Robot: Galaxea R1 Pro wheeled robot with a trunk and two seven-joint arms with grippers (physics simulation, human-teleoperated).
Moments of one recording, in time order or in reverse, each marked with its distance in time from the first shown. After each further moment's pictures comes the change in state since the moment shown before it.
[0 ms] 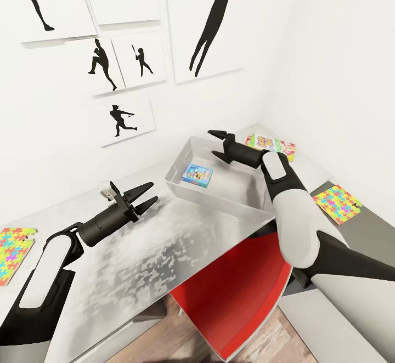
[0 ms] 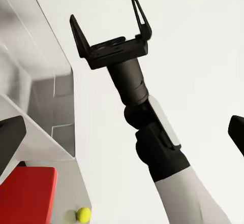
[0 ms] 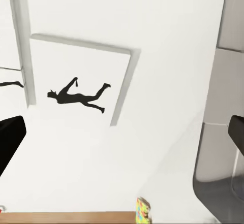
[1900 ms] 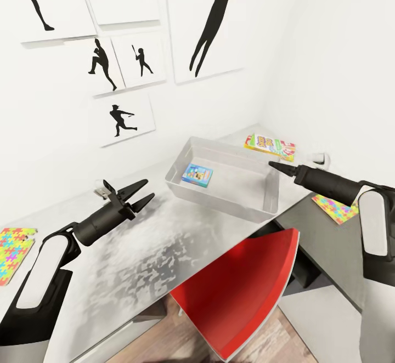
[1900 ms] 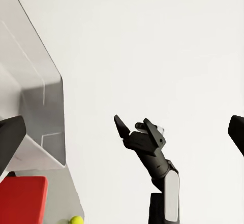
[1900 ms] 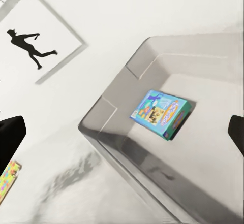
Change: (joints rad) left arm 0.001 -0.002 0.029 0.000 -0.001 0.001 -0.049; right arm 0.576 -0.386 0.200 -1.047 -0.016 0.152 0.165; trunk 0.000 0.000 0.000
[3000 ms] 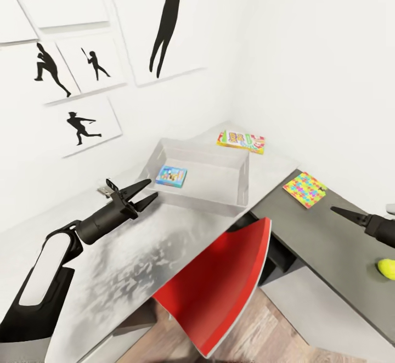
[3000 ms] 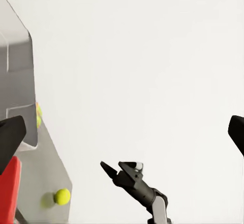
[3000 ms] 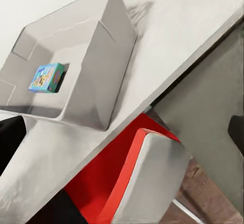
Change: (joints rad) left arm -0.014 0.001 -0.022 -0.001 0.001 0.019 -0.015; right arm 0.384 -0.252 -0.307 0.001 -0.050 0.001 0.141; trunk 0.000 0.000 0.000
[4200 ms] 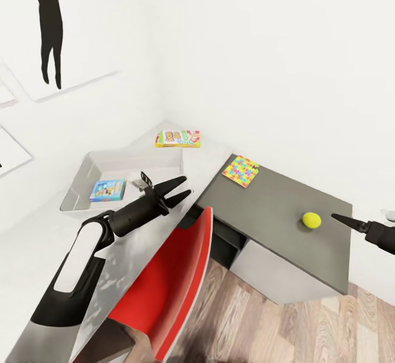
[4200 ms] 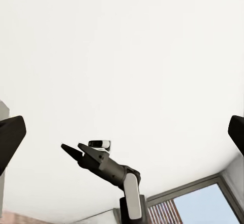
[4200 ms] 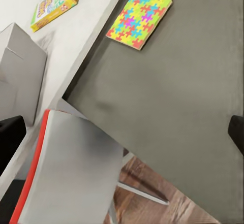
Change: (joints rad) left arm -0.081 -0.096 -0.177 0.000 0.000 0.003 0.032; right arm 0.040 0.001 -0.006 0.003 0.005 0.000 -0.032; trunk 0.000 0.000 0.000
